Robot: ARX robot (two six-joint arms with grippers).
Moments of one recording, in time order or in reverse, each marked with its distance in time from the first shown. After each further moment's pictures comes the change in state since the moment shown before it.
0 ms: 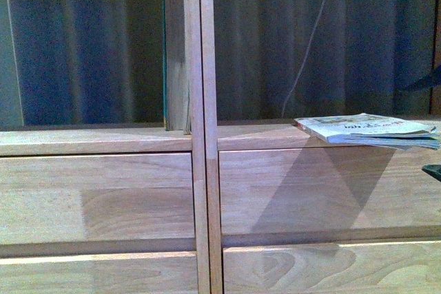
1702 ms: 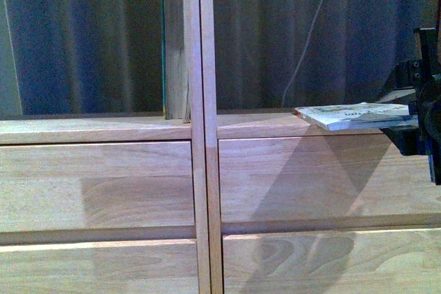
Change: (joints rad) left arm 0.000 0.000 0.000 0.000 0.000 0.000; right arm 0.074 0.350 0.378 -0.074 0.311 0.285
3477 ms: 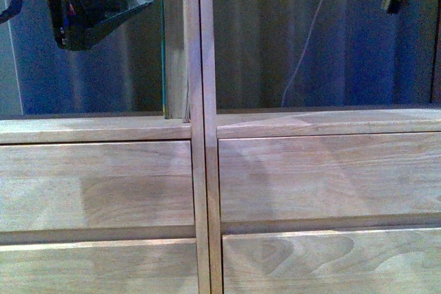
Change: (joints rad) left arm -0.138 1.553 1.292 0.611 0.823 -0.960; right arm 0.197 -0.243 -0.090 0.566 -0.404 -0.222
